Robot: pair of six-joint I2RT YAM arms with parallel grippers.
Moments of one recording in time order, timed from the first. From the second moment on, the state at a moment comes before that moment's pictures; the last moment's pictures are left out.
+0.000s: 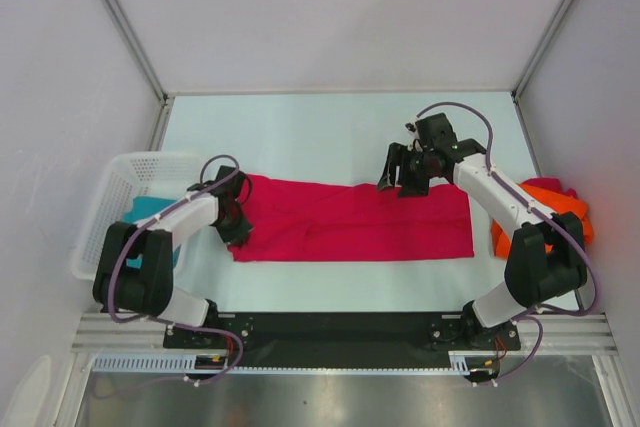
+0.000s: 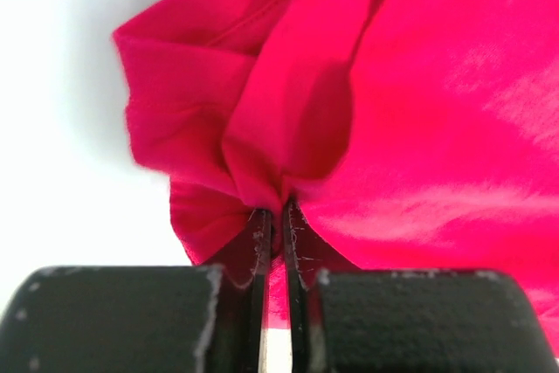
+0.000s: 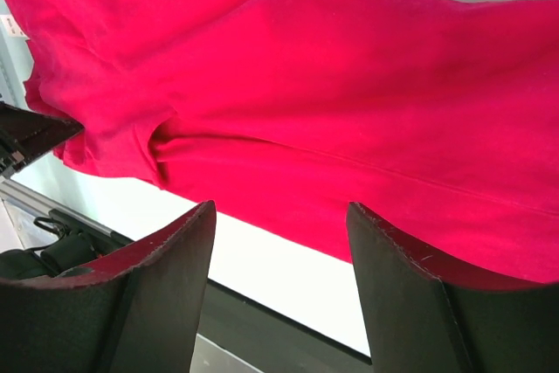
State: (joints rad) left arm -0.22 1.45 0.74 -0.65 -0.09 -0.75; right arm 0.34 1.53 1.21 -0.68 -0.32 0.48
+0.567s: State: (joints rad) left arm -0.08 1.91 1.35 -0.62 -0.10 -0.61; right arm 0.30 1.53 1.23 -0.69 -0.31 0.47
